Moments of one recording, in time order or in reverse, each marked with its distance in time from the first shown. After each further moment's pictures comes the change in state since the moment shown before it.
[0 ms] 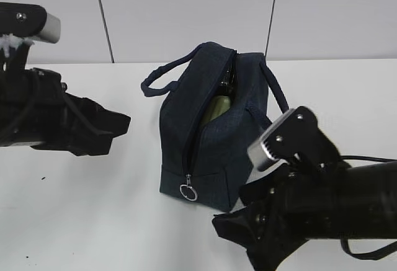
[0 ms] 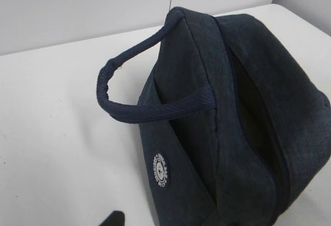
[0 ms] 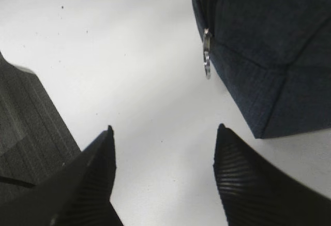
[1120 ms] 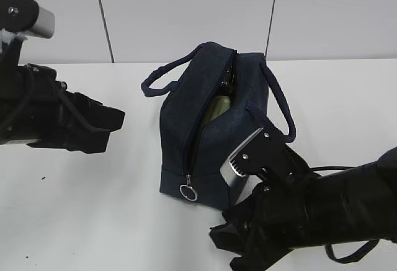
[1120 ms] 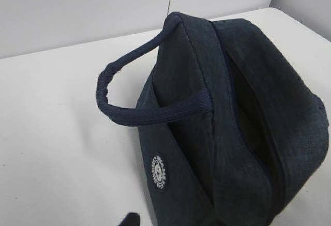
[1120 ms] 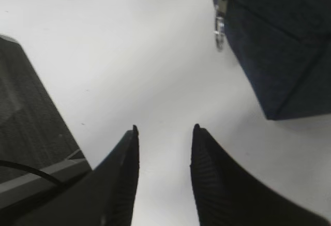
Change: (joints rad) left arm 0.000 -0.019 0.000 0.000 0.007 0.000; right arm 0.040 0.106 -0.052 -0.188 -0.049 0.187
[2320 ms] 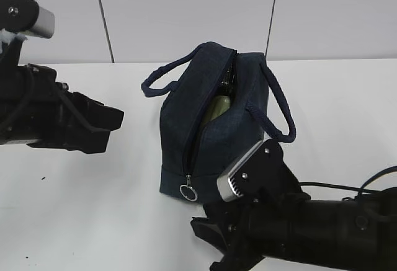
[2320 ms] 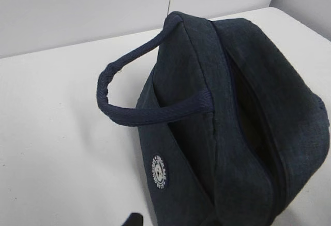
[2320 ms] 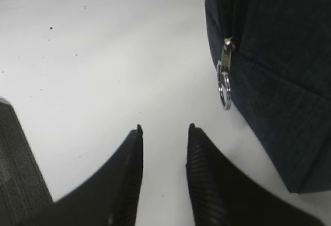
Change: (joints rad) left arm 0.000 0.000 0.000 0.000 0.000 0.000; right arm 0.058 0.173 0.101 -2.021 -0.890 2.055
